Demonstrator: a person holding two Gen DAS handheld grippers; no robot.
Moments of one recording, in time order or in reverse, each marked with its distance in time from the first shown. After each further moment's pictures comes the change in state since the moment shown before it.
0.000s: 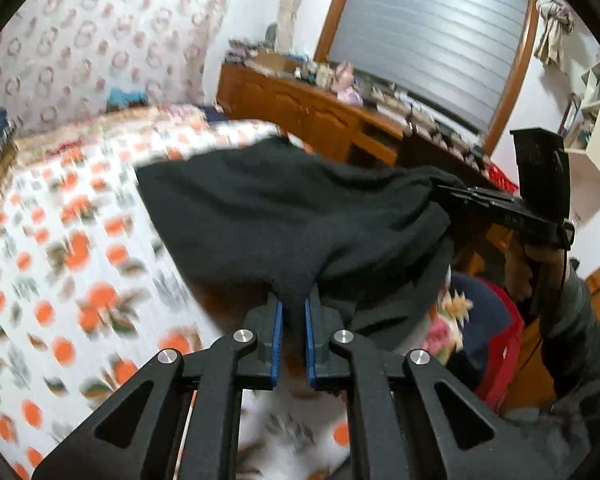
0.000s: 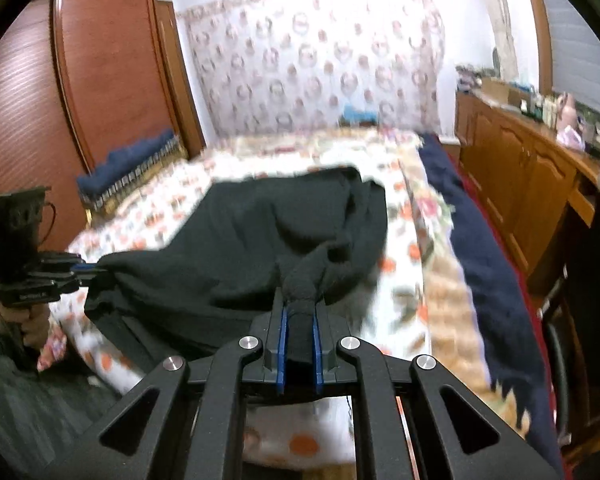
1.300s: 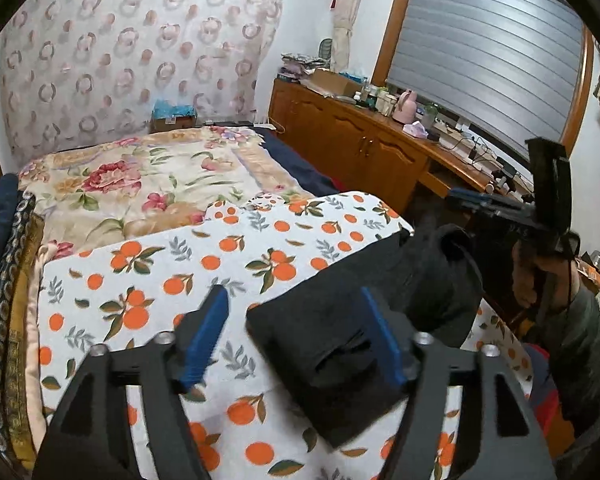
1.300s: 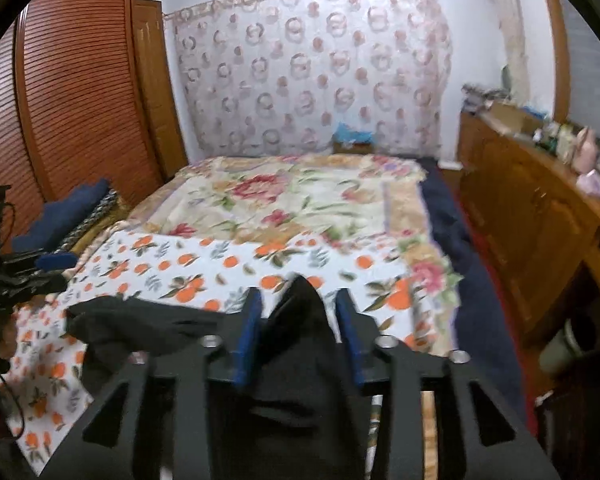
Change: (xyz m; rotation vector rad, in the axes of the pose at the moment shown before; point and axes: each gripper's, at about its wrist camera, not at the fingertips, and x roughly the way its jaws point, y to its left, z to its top) left arm 0.061 0.120 0.118 -0.064 -0.020 0.152; right arm 0.120 -0.034 0.134 -0.038 -0.017 -0.056
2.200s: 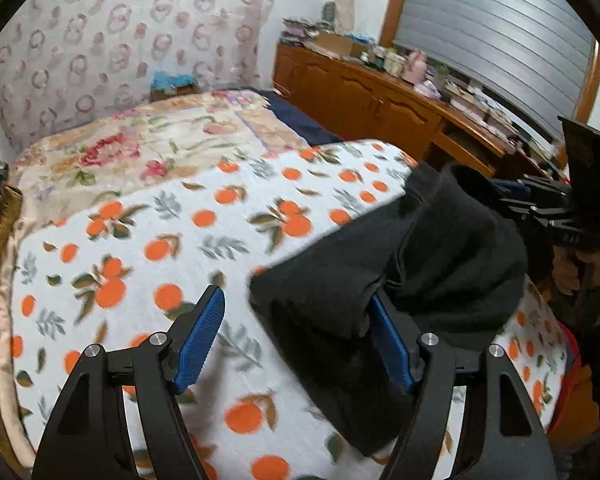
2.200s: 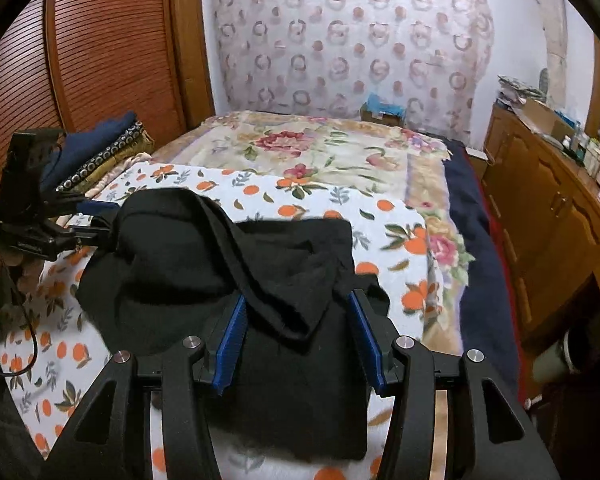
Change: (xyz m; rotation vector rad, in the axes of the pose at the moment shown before) left arm 0.054 0.004 -0.015 0.030 0.115 0.052; right arm -0.022 0.000 -0.020 -0.125 0.141 0.086
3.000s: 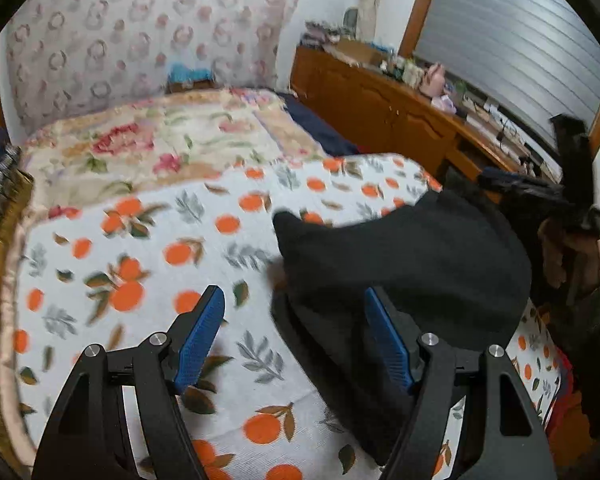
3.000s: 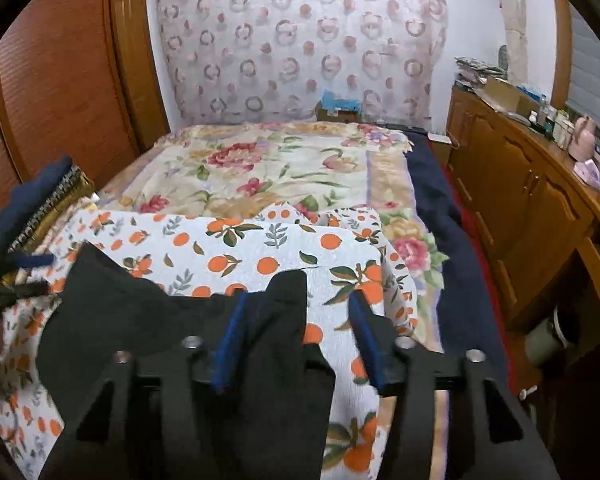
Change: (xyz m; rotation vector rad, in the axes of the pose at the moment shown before) left arm 0.010 0.015 0.006 -0.076 0.024 0.006; right arm 0.028 -0.039 0.042 0.142 -0.003 -0.120
